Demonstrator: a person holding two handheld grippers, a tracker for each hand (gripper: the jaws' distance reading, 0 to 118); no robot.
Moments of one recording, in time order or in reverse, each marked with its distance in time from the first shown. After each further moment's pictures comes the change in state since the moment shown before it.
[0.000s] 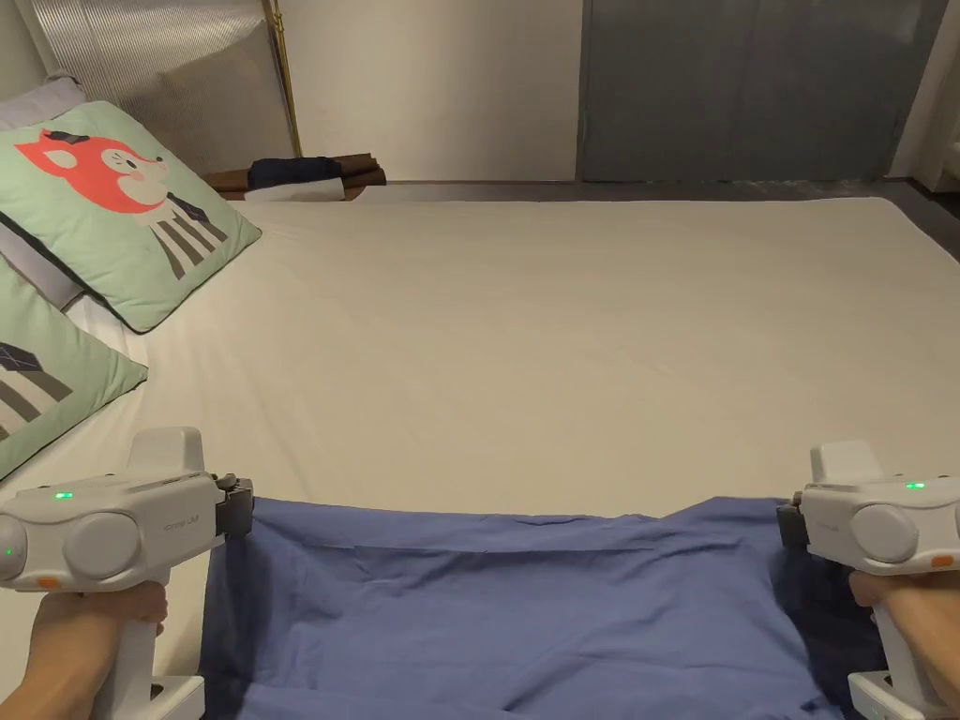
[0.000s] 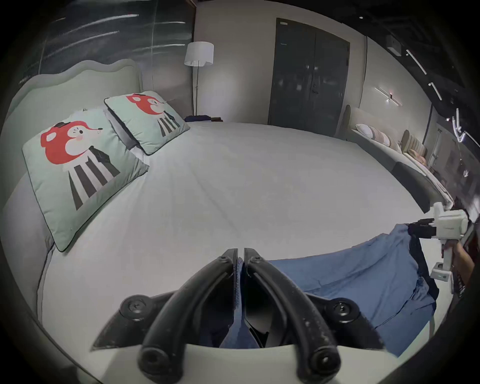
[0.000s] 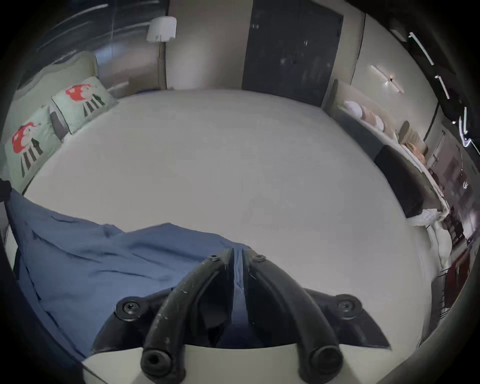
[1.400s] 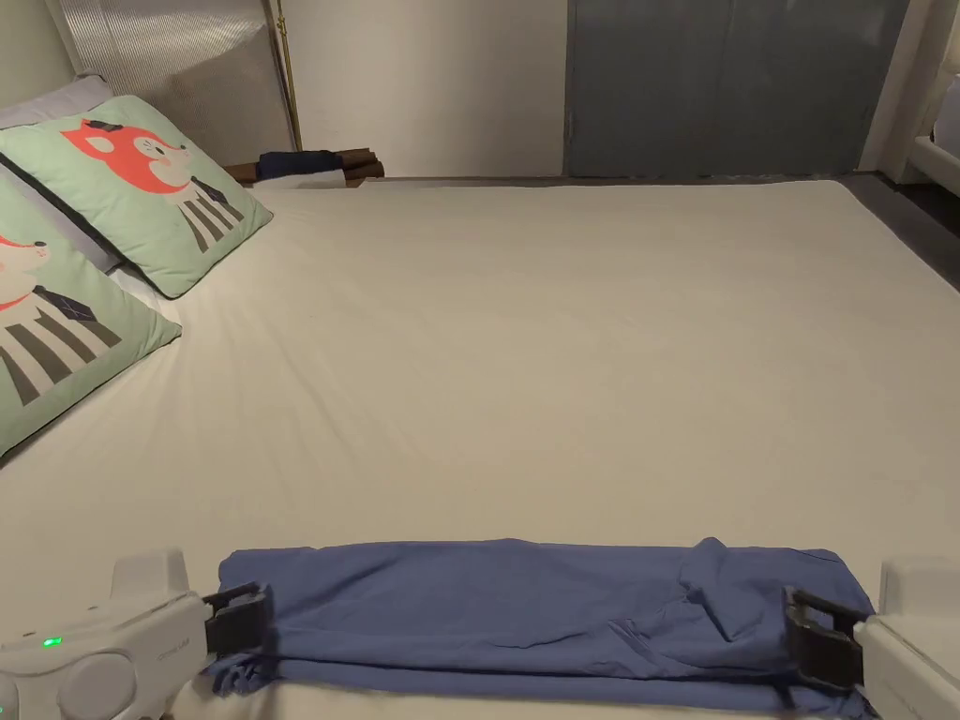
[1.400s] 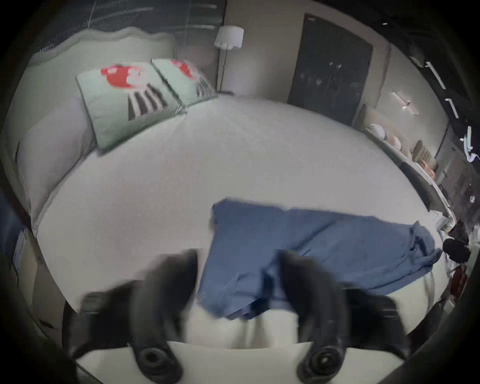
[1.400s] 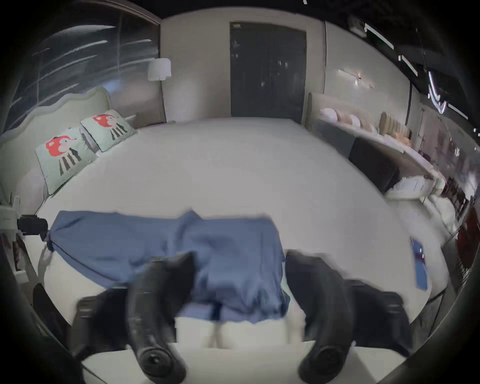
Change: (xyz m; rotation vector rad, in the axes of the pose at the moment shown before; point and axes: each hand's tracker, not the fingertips) left arm 0.010 -0.162 0.134 -0.023 0.033 0.109; right arm -0.034 -0.179 0.225 0.177 -0.011 -0.102
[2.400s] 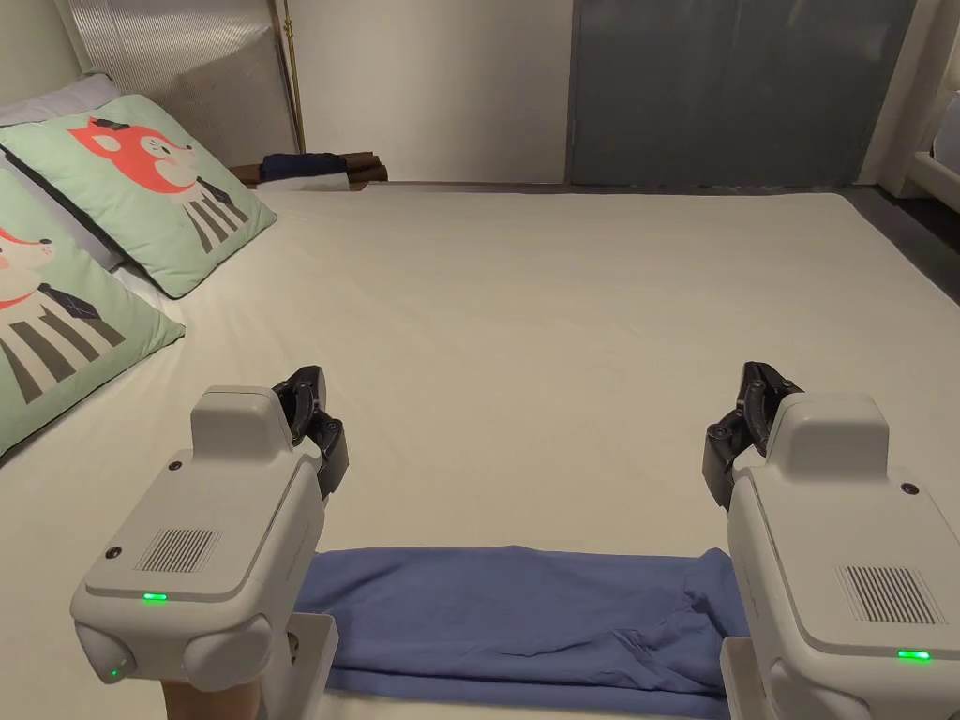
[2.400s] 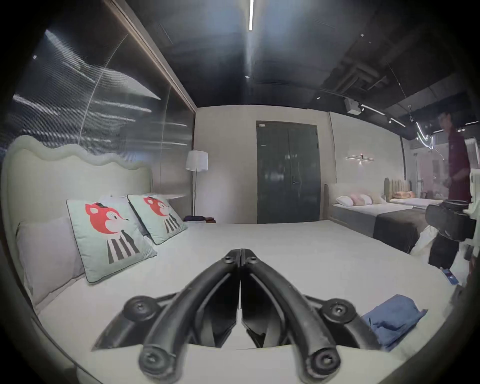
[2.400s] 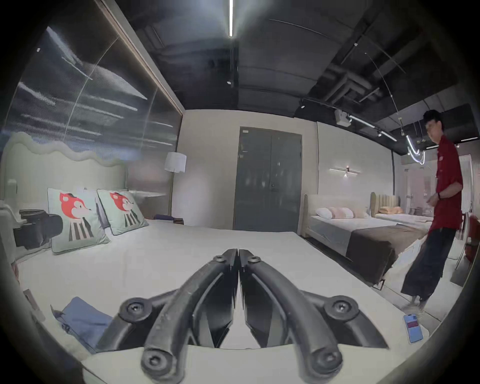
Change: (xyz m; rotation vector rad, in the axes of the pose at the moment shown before) left arm 0.086 0.050 0.052 0.668 -0.077 -0.165; right arm -0.106 0.088 0.068 0.581 -0.062 0.027
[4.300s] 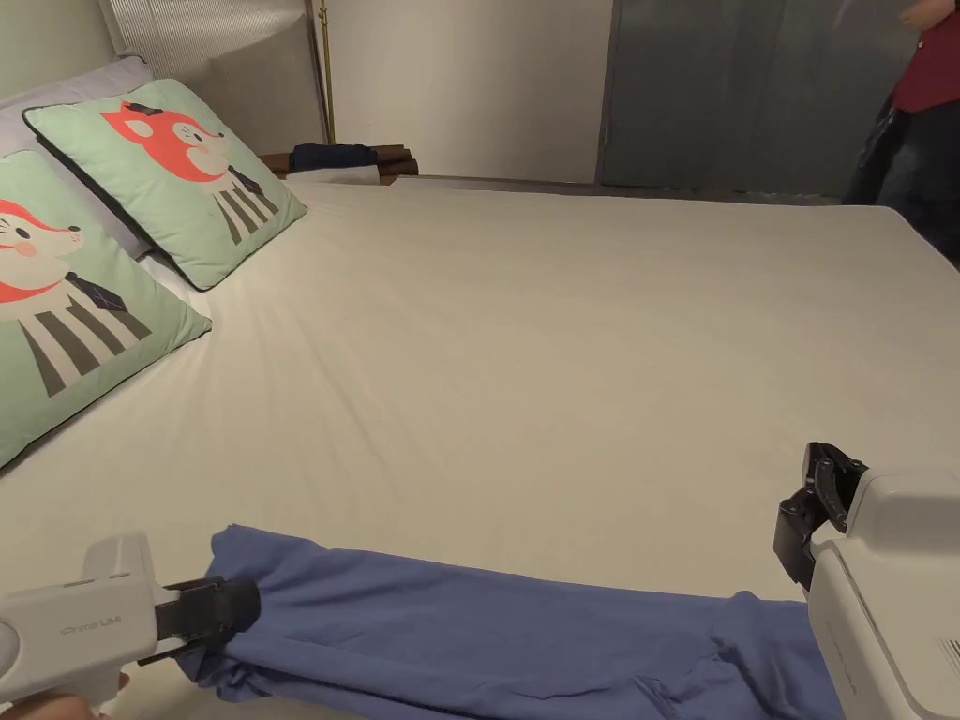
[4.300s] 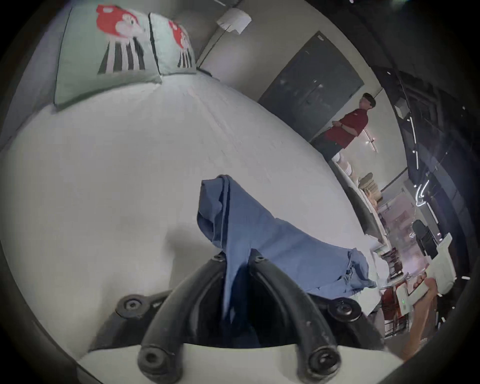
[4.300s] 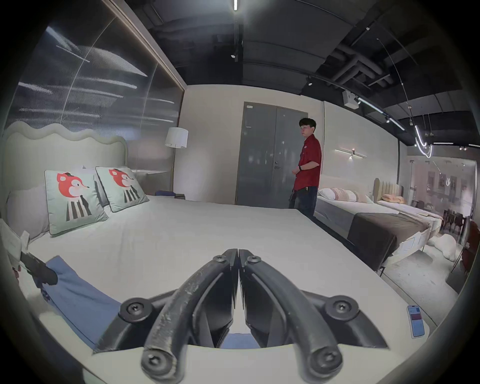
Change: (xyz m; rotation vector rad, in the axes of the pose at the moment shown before) left arm -0.189 -0.096 -0.032 -0.751 -0.193 0.512; right arm -0.001 -0.026 -0.029 -0.149 0.024 0.023
